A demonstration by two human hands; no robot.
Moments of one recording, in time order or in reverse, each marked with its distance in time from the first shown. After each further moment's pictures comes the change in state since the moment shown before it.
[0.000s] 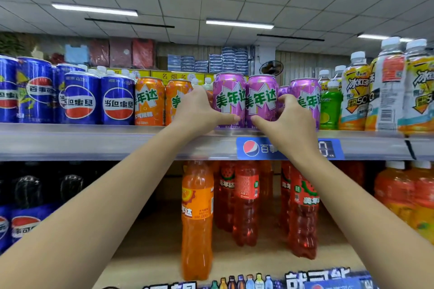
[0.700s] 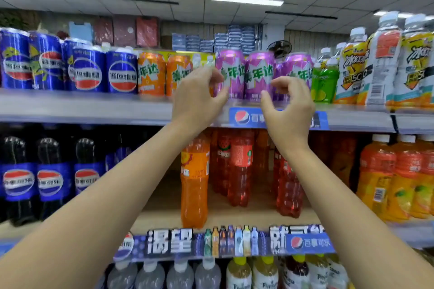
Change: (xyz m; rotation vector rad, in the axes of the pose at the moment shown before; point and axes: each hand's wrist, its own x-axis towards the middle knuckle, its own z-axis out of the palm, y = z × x) left_hand -0.054 0.018 0.007 0.139 0.310 0.306; right_hand -0.040 0.005 -0.012 0.316 0.315 -0.231
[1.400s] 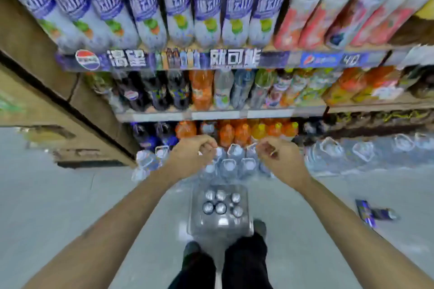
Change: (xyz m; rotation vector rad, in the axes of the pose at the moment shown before) left_hand -0.593 -0.043 -0.149 -0.331 -1.170 -0.871; right_hand -0.537 -0.107 -0.198 -0.051 -1.280 0.832
